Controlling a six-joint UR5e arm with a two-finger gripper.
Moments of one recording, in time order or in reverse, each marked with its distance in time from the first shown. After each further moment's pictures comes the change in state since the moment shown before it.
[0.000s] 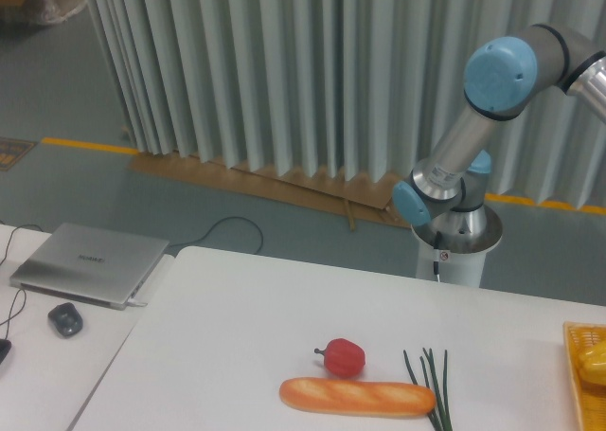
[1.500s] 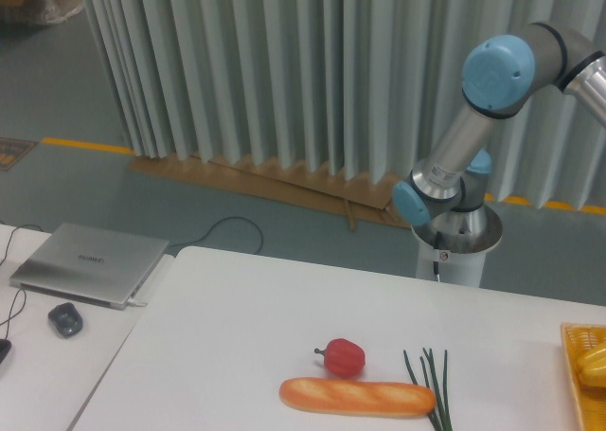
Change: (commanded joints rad) arm -0.005 0.046 -0.015 0.046 0.032 -0.046
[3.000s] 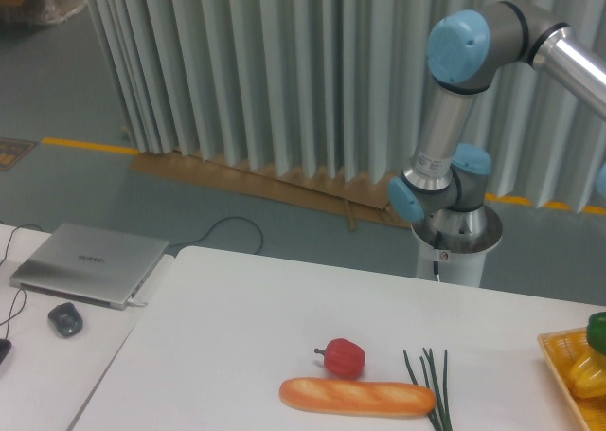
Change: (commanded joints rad) arm -0.147 0.173 0.014 -0.244 -0.002 -0.337
